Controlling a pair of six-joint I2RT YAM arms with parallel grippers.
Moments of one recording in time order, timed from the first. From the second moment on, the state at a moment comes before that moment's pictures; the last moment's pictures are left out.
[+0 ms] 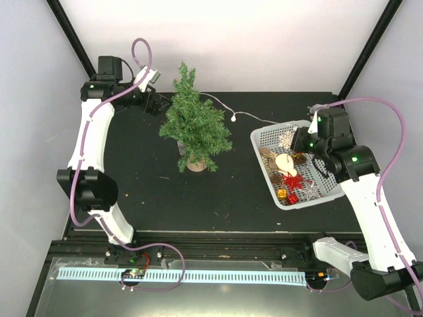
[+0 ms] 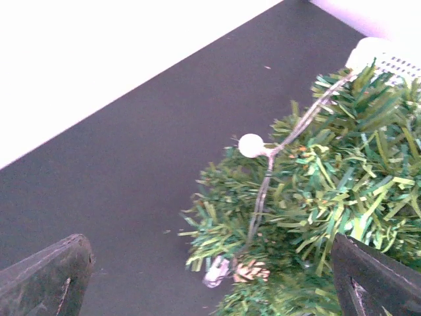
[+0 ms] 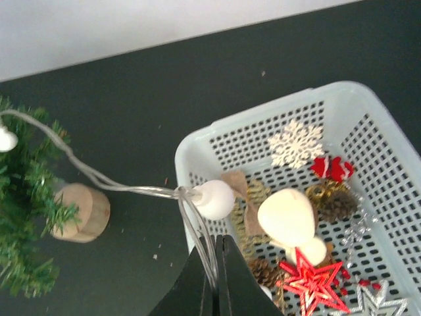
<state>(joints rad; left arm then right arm) 0.01 1.77 1.97 -1.03 0.70 0.45 0.26 1.06 1.34 -0.93 0.02 0.36</state>
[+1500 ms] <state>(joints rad) -0.36 1.24 1.47 -1.24 1.07 0.68 0.84 1.56 1.81 -0.89 -0.41 0.44</state>
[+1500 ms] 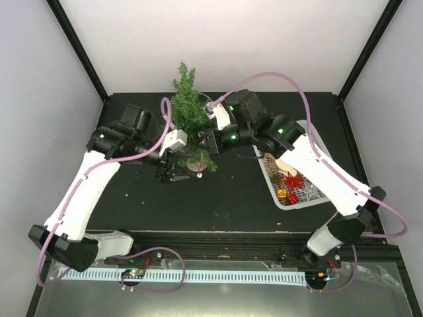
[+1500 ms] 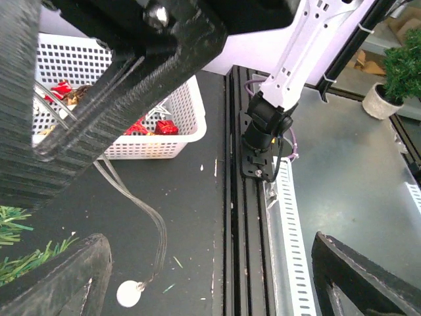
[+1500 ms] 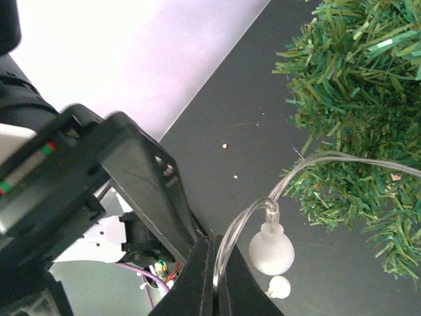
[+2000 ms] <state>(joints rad) -0.38 1.27 1.41 -1.10 1.10 0.57 0.85 1.57 1.81 -0.83 -0.46 0.48</state>
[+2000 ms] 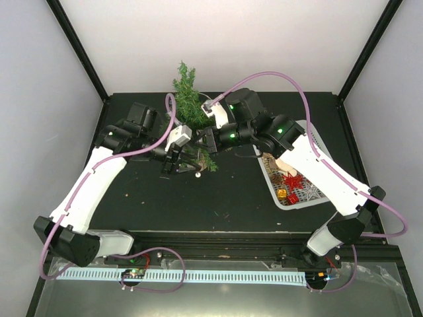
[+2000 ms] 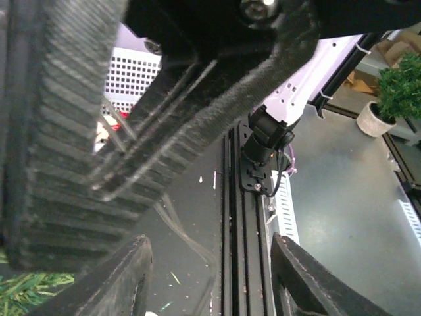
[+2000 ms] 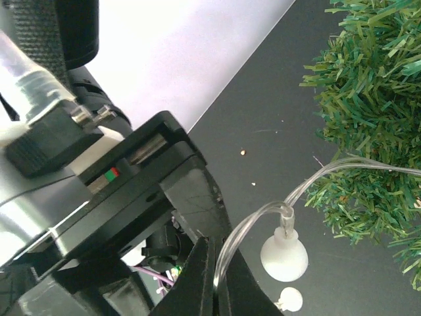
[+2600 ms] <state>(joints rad) -0.38 1.25 1.44 -1.19 1.04 0.65 0.85 1.57 1.81 -0.83 -0.48 0.47</state>
